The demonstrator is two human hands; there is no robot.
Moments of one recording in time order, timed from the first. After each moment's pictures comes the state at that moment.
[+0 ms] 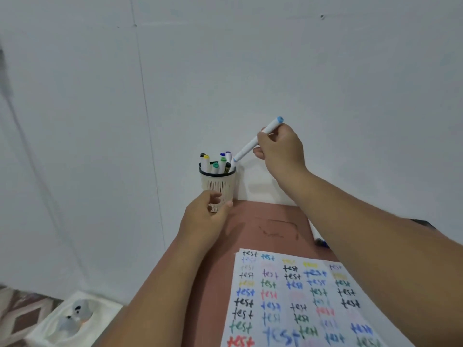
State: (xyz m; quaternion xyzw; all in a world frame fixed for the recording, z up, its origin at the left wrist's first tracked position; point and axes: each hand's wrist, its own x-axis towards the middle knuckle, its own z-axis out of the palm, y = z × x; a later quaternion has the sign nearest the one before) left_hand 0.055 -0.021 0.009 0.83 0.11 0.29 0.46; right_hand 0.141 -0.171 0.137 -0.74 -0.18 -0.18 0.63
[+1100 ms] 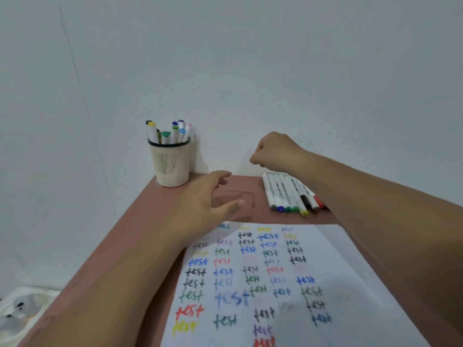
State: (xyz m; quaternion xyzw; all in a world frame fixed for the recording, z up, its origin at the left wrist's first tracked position) left_hand 0.060 -0.077 0.001 0.89 -0.12 0.21 0.38; right_hand 0.170 -0.258 0.103 -0.97 -0.13 -0.04 0.22
